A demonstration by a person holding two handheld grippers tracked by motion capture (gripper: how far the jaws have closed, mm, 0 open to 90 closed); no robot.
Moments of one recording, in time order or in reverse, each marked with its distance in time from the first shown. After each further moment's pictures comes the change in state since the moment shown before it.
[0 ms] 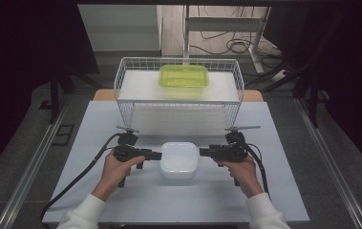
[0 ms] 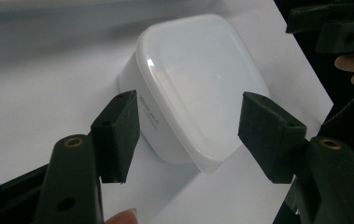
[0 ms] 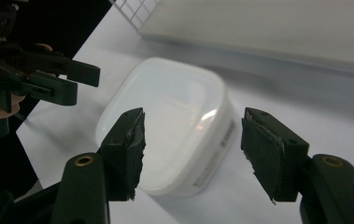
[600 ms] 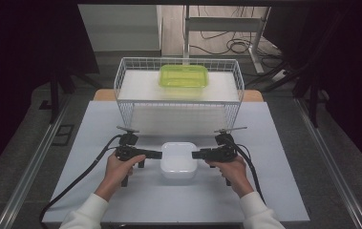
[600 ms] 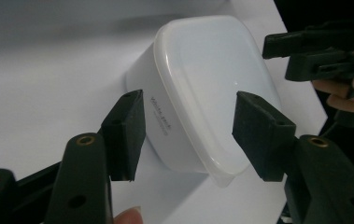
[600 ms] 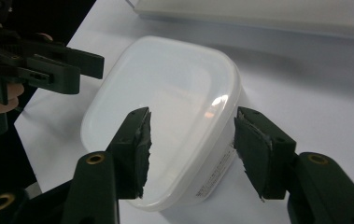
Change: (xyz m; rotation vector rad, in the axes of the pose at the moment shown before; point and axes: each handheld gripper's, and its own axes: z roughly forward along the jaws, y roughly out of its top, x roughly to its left) left arm 0.019 -0.001 0.014 -0.008 -0.054 -0.109; right arm -0.009 -0.004 0.032 0.075 0.033 0.035
